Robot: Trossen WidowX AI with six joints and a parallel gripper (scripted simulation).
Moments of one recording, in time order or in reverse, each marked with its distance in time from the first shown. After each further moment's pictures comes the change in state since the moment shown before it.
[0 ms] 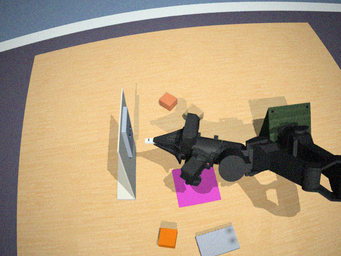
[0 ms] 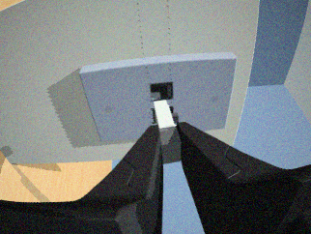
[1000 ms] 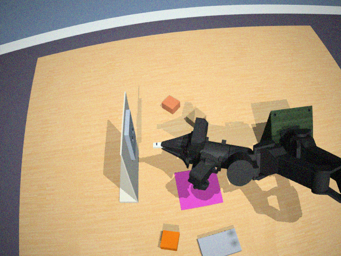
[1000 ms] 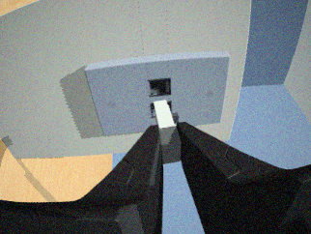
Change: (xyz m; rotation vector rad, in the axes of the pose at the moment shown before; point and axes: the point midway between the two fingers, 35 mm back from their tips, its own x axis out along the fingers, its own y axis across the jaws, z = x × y) arm -0.013 0.000 0.001 0.000 0.001 0.001
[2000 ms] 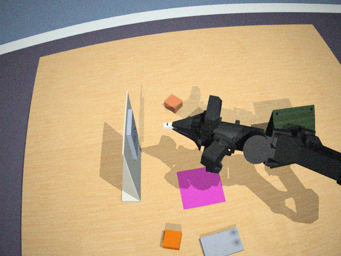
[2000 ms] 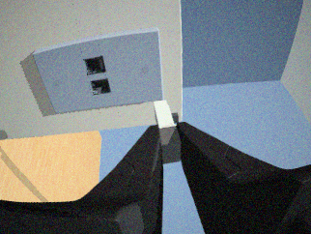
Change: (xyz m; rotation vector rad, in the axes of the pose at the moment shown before) arm -0.017 -0.053 -0.021 0.004 0.011 -0.003
